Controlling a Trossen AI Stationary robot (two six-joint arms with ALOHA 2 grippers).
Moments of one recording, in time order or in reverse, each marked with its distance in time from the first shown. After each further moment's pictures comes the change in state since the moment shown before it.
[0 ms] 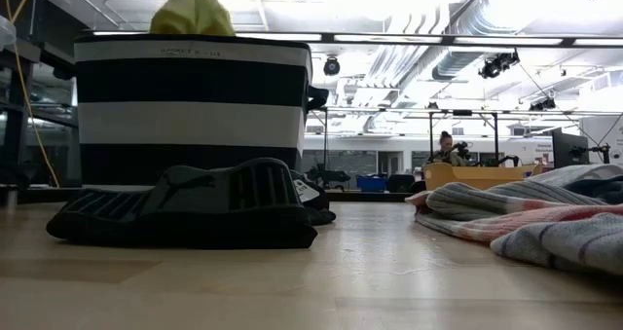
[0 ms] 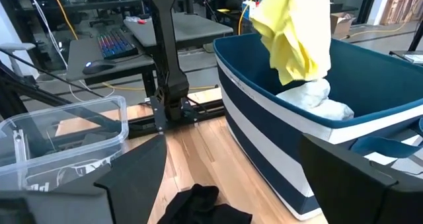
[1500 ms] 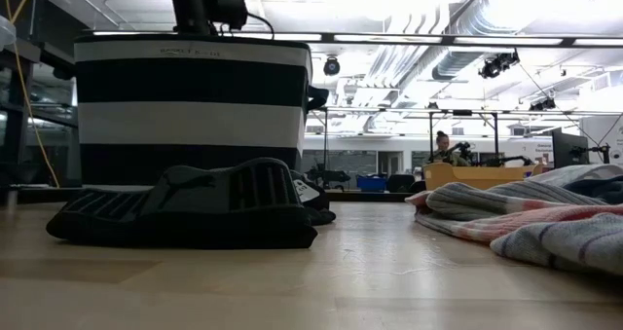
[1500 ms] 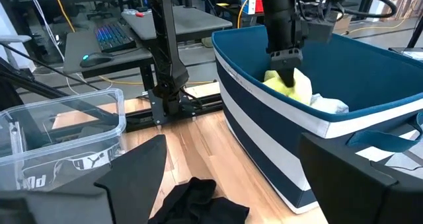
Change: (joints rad) left arm 0.345 -0.001 -0.660 0.391 1.043 0.193; right arm 0.000 0.000 0.000 -0.030 -0.001 0.007
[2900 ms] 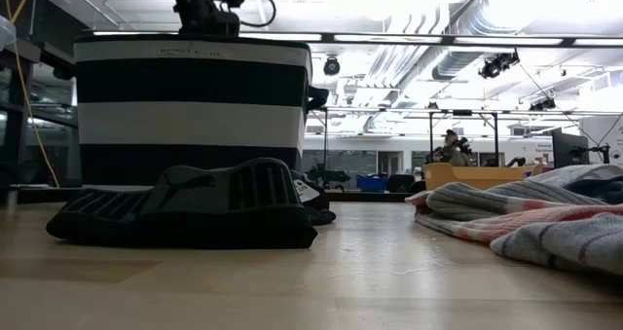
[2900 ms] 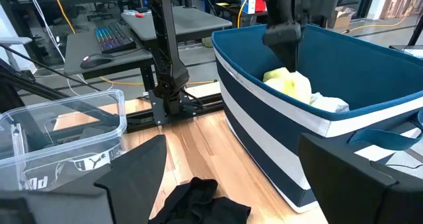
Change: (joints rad) left arm 0.000 -0.003 0.160 -0.118 0.043 0.118; right arm 0.001 0.000 0.000 -0.001 0.000 0.011
